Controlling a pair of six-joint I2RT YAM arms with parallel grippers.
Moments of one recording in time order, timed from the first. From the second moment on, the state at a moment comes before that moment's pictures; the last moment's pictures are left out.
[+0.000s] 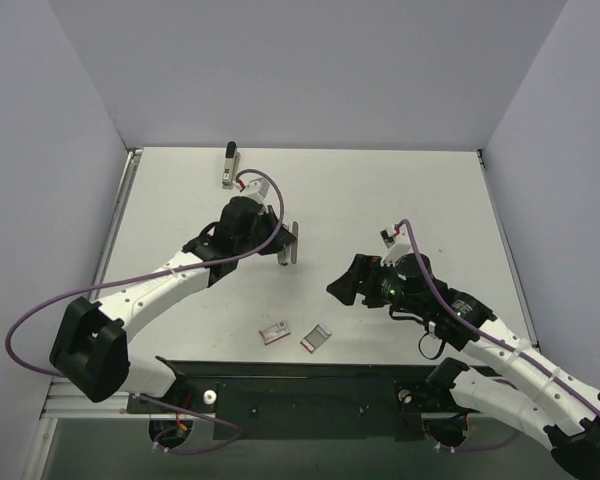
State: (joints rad) left arm -0.63 1.42 1.01 -0.13 0.04 -0.71; right arm 0.75 0.79 0.66 -0.37 -0.05 0.71
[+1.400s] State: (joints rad) left arm -0.79 1.13 0.83 -0.02 0.02 -0.86; right arm 0.93 1.18 0.80 -0.08 0.10 0.72
